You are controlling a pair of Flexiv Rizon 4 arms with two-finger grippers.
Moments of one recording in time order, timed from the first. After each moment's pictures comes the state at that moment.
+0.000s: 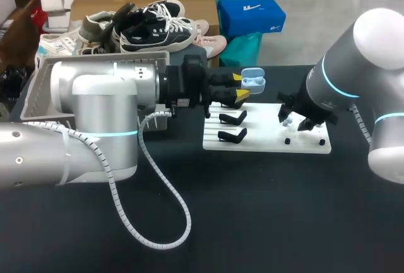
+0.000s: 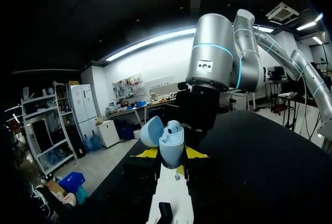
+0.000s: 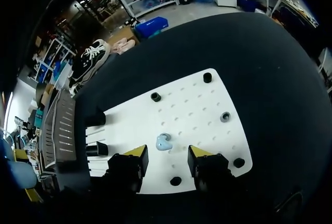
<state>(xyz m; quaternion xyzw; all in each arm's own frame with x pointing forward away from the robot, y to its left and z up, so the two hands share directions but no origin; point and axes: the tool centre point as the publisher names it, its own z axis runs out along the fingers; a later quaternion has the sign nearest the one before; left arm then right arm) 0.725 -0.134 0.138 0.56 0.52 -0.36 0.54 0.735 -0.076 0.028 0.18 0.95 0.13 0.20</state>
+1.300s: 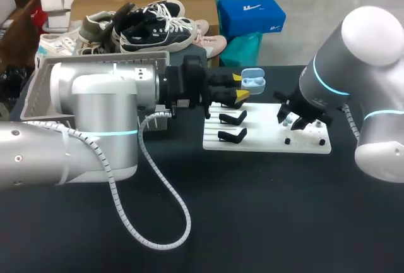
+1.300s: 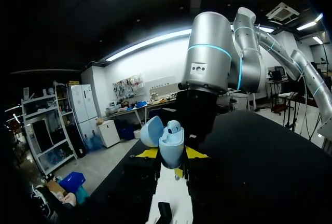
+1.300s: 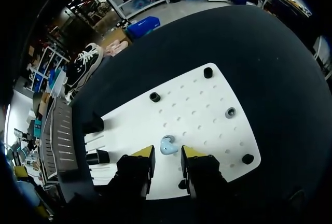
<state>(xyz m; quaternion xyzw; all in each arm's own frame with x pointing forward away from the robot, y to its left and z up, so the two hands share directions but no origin) 0.724 -0.134 0.138 0.56 0.52 -0.36 0.54 0.741 -0.070 0.022 0.22 0.95 0.13 0.19</state>
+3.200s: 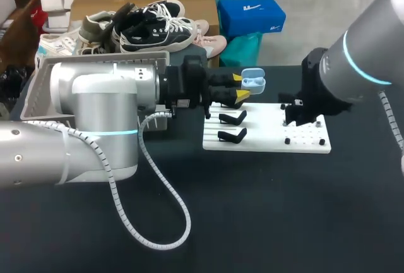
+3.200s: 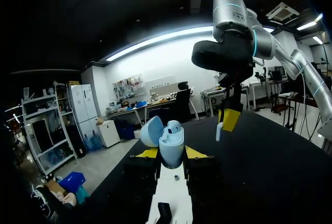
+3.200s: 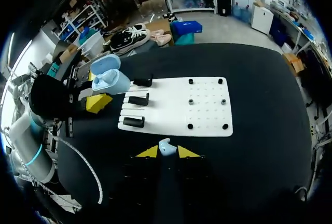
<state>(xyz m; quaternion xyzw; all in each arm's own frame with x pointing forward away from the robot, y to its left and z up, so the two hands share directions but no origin) 0.724 -0.134 0.138 0.56 0.52 -0.36 0.54 0.636 -0.051 0.132 -0.01 0.97 0.12 0.21</state>
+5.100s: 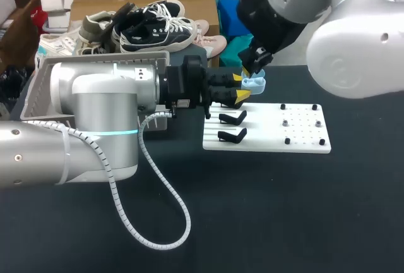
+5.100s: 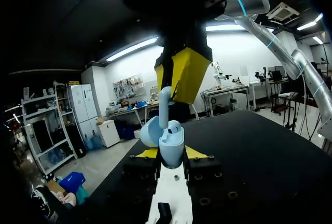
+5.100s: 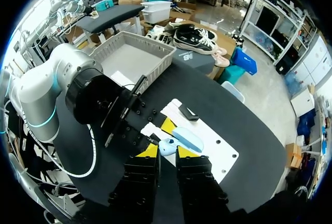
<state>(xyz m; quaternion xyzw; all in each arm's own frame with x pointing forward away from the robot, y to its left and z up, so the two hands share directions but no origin) 0.724 -0.134 0.138 0.56 0.52 -0.36 0.54 0.701 0.022 0.203 -0.33 0.92 0.06 0.19</state>
